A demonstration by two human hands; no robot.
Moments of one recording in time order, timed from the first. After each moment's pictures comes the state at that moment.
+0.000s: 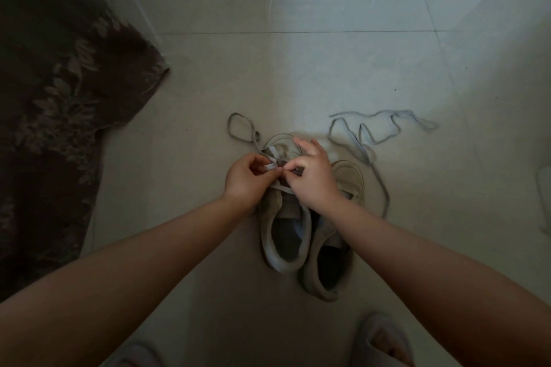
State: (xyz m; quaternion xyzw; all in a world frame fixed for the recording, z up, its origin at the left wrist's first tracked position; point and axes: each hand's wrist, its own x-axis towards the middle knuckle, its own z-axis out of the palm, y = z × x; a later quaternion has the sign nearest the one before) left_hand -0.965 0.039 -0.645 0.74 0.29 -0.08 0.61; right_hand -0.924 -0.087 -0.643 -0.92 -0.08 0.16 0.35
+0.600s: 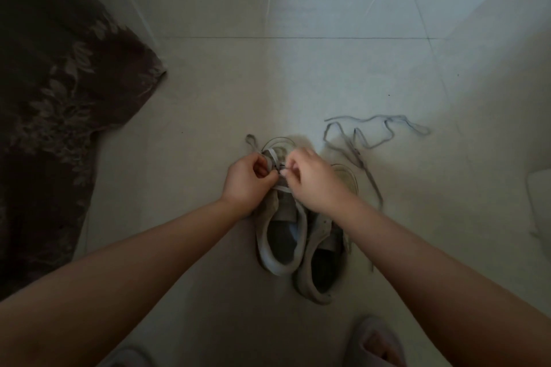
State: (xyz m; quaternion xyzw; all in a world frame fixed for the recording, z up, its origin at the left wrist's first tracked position) left_hand -0.960 0.038 -0.640 0.82 0.21 -0.06 0.53; right_hand -0.921 -0.098 -0.605 -0.93 -0.21 0.19 0.25
